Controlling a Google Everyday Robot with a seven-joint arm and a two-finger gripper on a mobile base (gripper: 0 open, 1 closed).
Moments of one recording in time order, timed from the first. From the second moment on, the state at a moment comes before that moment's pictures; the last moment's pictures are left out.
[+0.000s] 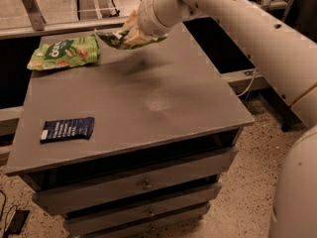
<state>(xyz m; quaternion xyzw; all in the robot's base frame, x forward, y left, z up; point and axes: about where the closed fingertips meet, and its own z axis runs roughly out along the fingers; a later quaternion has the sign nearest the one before) 0.720 0.064 0.950 -0.72 0.51 0.02 0.46</state>
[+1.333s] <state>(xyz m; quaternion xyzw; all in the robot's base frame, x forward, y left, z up) 0.596 0.115 0.992 -0.76 0.44 0.07 0.47</state>
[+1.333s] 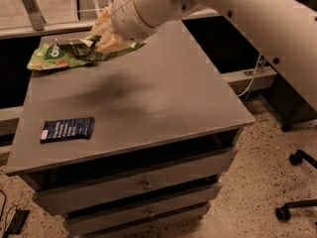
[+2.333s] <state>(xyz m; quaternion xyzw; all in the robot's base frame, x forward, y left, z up) 0.543 0.158 0.994 -0.79 0.38 0.12 0.47</state>
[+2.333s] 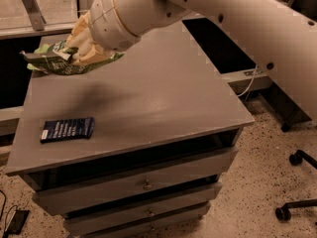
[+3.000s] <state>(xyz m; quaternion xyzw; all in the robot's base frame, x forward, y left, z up) 0.541 0.161 0.994 -0.79 0.38 0.12 0.47</state>
